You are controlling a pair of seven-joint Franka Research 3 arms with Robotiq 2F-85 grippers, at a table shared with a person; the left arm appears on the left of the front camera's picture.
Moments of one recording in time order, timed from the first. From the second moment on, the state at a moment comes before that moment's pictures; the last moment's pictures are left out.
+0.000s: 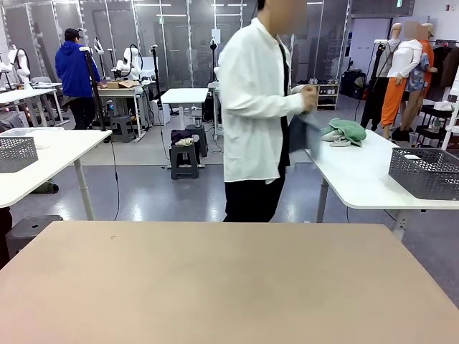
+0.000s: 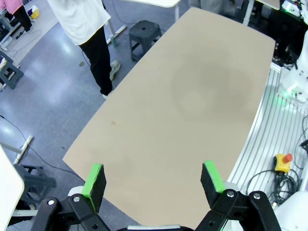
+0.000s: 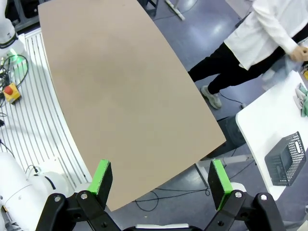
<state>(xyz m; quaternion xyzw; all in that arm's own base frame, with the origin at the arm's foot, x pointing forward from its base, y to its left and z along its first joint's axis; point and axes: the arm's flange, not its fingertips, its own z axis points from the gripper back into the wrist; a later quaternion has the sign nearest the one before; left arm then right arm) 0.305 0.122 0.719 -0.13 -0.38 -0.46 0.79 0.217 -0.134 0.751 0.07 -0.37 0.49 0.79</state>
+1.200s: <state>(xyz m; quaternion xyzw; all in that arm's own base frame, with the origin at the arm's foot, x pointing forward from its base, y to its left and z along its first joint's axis) 0.305 0.122 0.719 -0.13 -0.38 -0.46 0.79 0.213 -0.138 0.752 0.08 -0.38 0.48 0.79</state>
